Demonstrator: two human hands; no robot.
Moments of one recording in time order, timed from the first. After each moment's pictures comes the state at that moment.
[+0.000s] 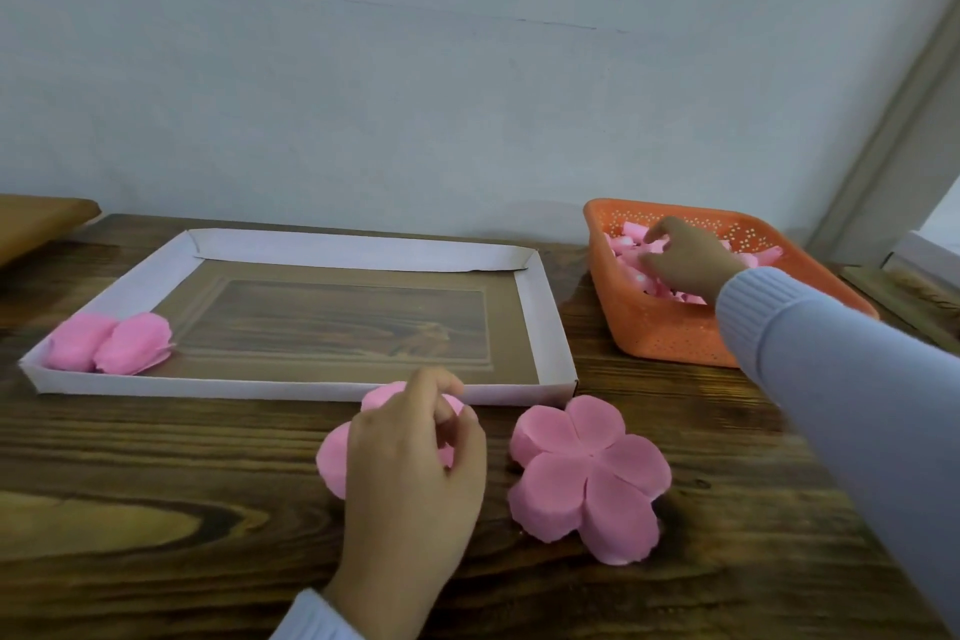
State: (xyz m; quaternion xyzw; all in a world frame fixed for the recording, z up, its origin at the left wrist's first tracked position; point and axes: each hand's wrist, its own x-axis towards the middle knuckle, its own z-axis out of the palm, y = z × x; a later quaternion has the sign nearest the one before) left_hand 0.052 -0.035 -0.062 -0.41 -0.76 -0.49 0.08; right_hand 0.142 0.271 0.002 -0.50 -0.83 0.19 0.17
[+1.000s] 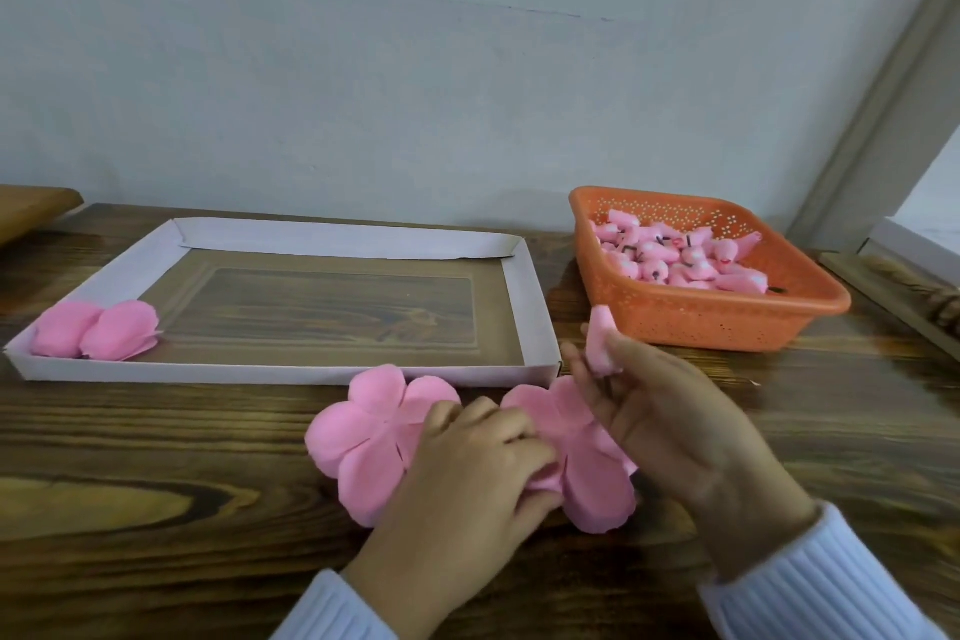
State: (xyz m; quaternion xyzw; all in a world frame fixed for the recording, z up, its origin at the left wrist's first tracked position) left_hand 0.064 -0.027 -0.079 -0.68 -0.69 -0.24 0.04; right_hand 0.182 0.093 -0.031 -0.29 -0.32 0.83 0.36
